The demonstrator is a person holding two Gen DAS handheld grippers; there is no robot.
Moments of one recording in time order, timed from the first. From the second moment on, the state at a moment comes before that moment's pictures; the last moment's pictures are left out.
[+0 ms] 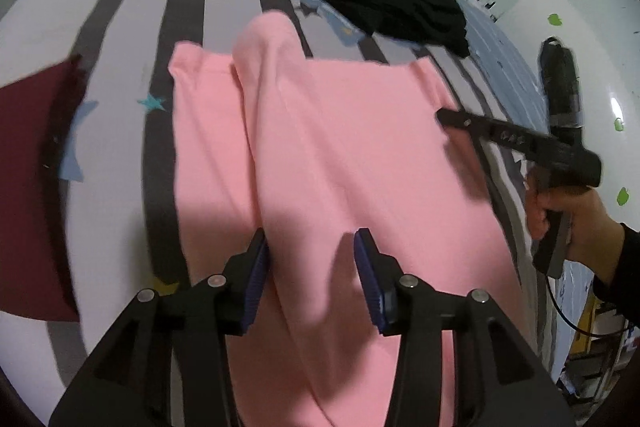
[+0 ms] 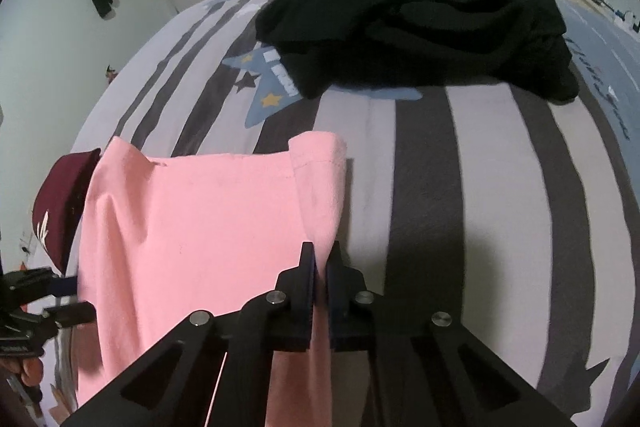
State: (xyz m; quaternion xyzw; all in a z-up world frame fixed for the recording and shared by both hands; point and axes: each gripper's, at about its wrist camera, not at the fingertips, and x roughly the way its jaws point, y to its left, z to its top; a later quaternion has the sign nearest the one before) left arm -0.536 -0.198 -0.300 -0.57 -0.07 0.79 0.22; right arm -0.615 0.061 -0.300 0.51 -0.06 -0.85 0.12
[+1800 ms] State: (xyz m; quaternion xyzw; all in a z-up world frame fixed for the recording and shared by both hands) left arm -0.639 -0.236 -0.280 -0.53 -0.07 0.83 0.17; right arm -0.632 0.082 -0.321 0.52 -0.06 -0.84 0.10
